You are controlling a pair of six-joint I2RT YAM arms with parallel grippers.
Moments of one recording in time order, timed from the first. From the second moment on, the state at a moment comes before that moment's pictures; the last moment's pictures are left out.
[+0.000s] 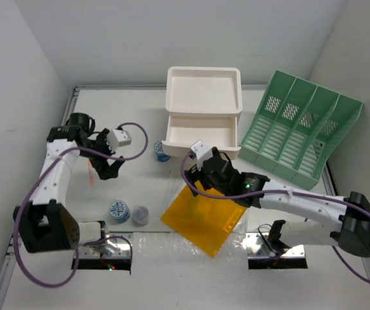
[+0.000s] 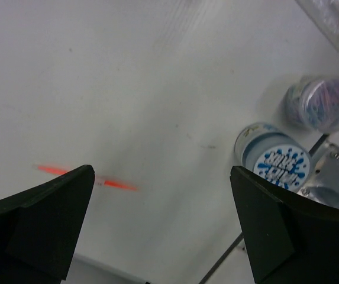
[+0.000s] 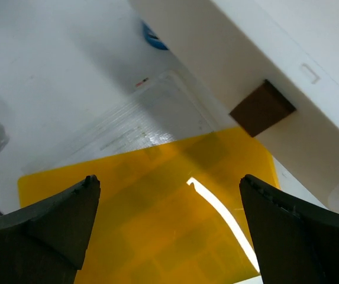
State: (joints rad) left arm 0.11 1.29 1.13 -1.18 0.50 1.05; right arm 1.04 1.18 0.76 -0.18 0.35 0.14
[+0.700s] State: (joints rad) left arm -0.37 0.97 0.76 -1.30 0.33 1.19; right arm 1.04 1.12 0.65 -0.10 0.23 0.02
